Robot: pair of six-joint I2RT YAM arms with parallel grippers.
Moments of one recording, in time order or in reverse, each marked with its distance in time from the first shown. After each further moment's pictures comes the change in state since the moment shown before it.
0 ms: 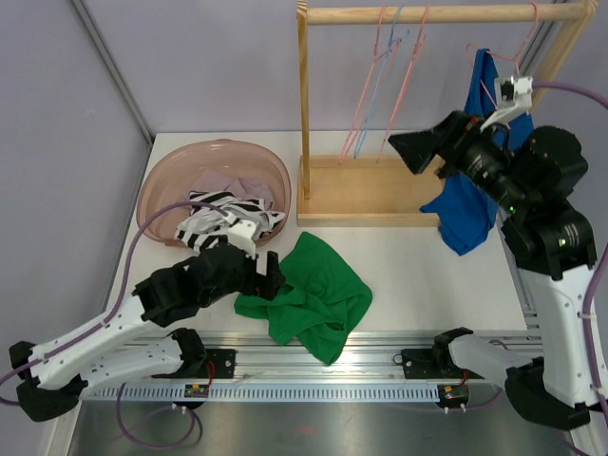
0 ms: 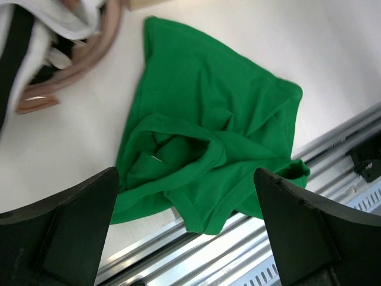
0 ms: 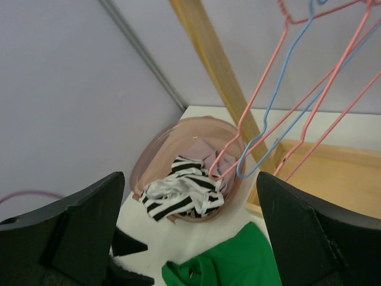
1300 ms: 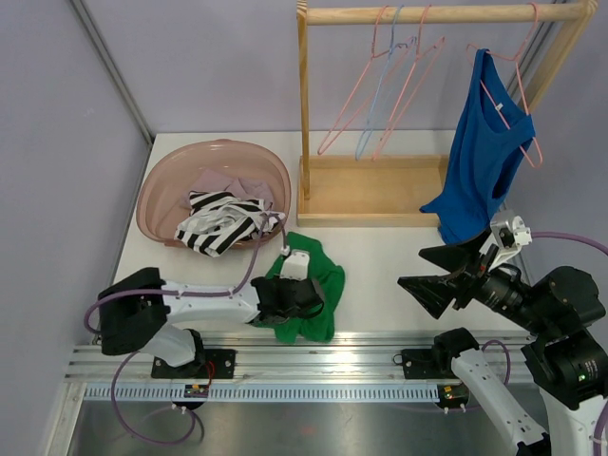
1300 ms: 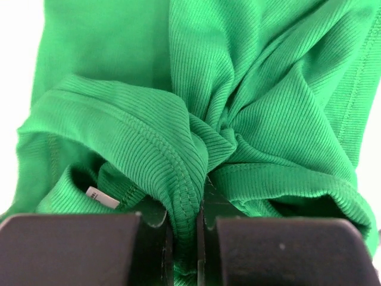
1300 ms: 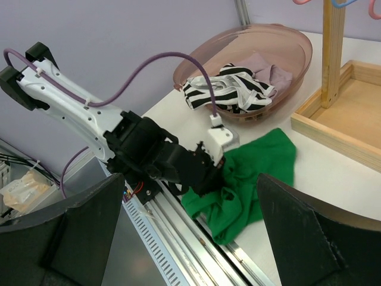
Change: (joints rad) left arm -0.271 0.773 -0.111 0.386 -0.225 -0.359; right arm -0.001 -0.706 -0.632 -0.125 -0.364 -0.119
